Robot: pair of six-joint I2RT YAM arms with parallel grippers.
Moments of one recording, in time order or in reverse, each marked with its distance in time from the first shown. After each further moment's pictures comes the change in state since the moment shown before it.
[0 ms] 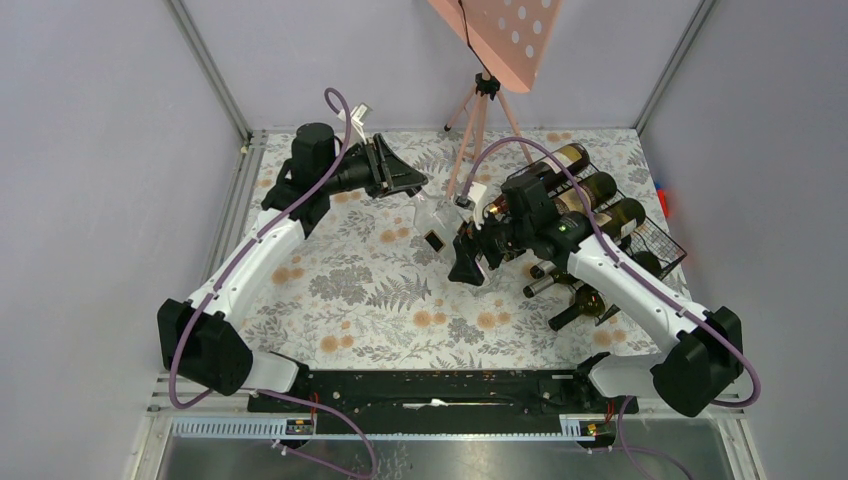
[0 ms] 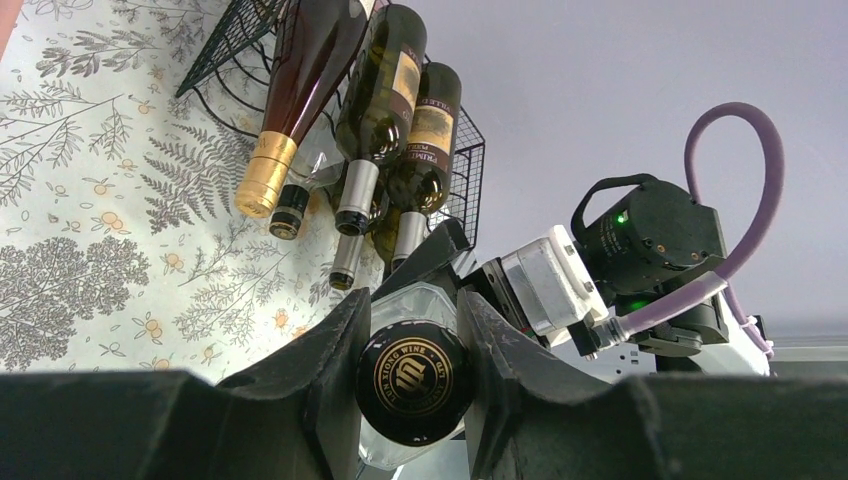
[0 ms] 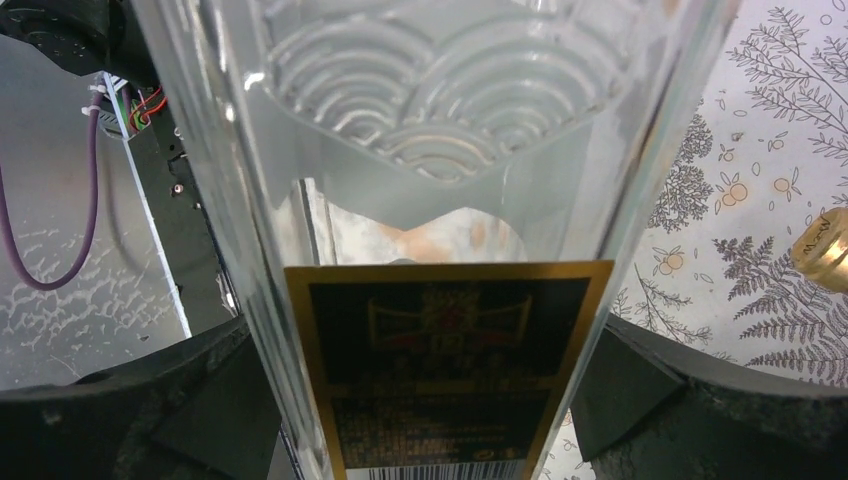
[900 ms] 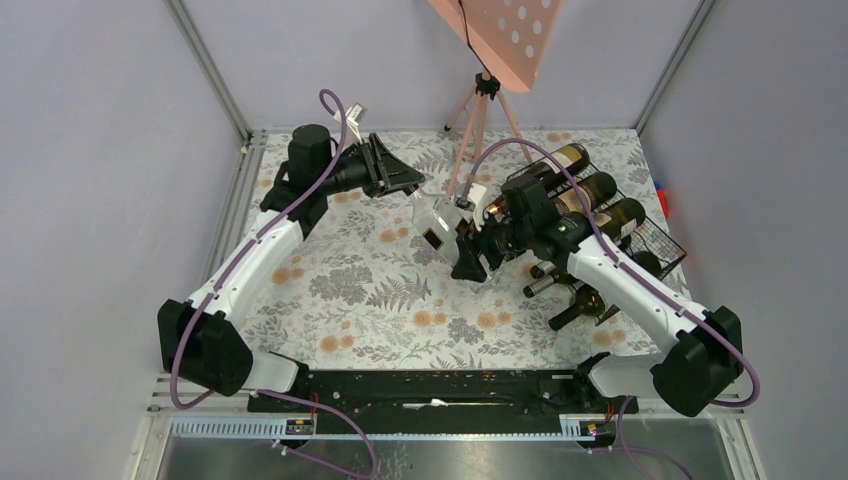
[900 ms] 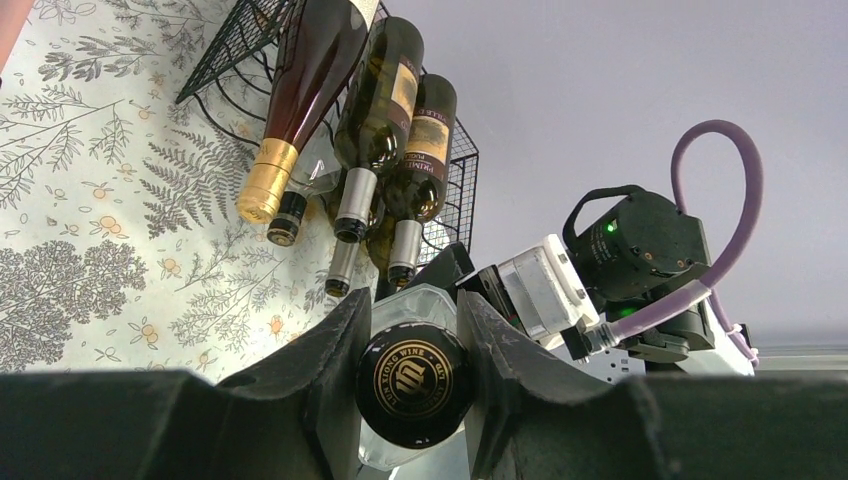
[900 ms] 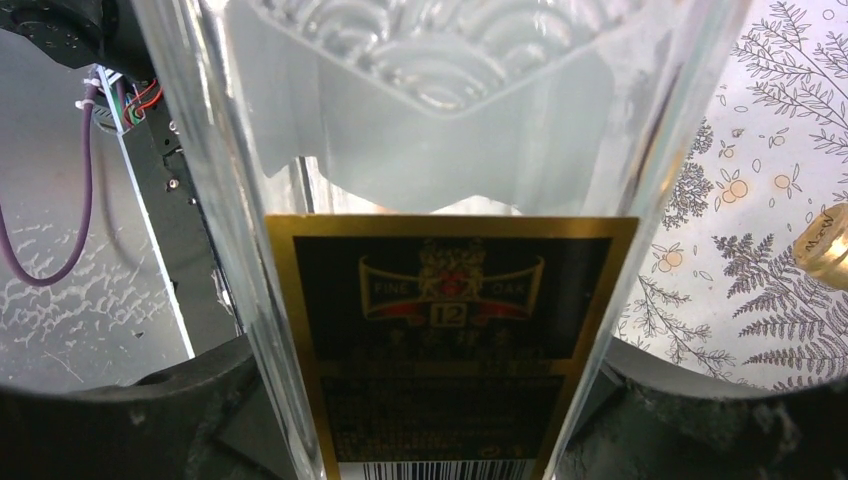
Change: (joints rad) left arm 0.025 -0.003 -0.027 0.044 0.006 -0.036; right arm -0.002 0.000 -0.009 -0.001 0.000 -0.011
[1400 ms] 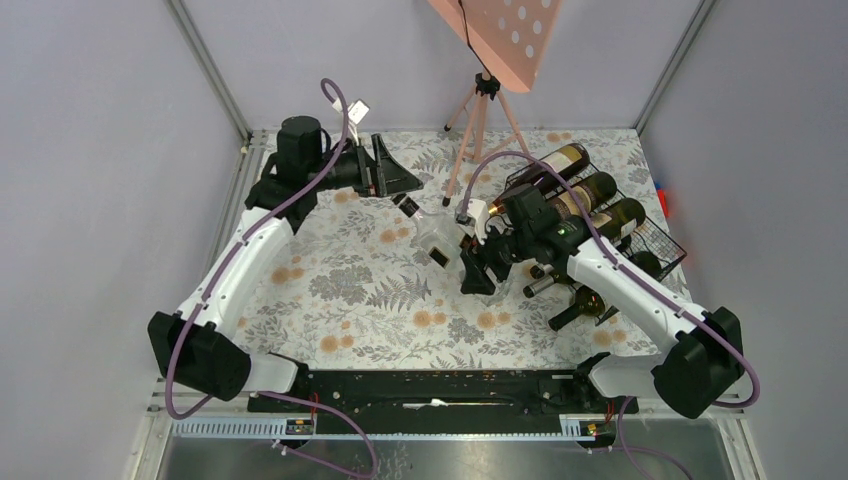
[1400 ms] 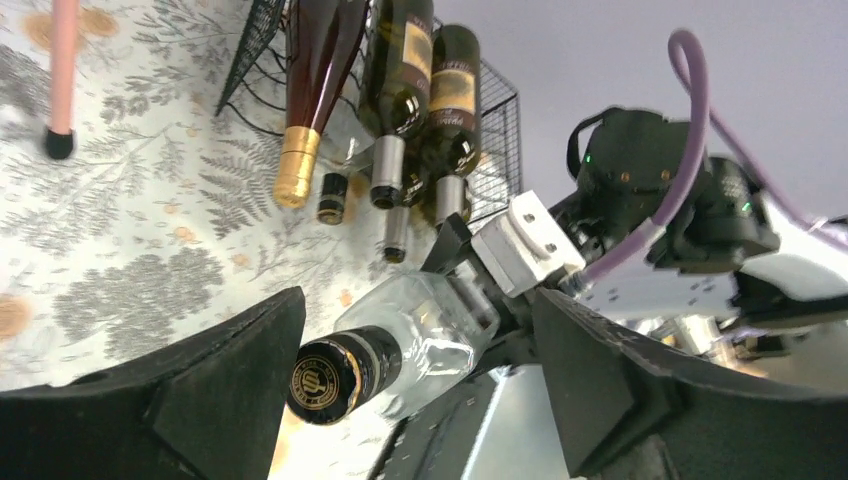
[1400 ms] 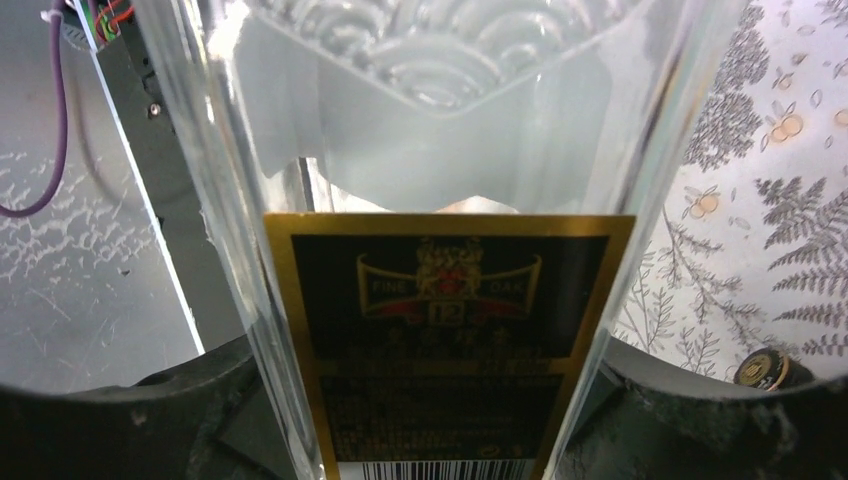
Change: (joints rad) left arm 0.018 -0.025 0.072 -0.164 0.080 0.270; right arm 0.001 -0.007 -0.025 -0.101 -0.002 -0.090
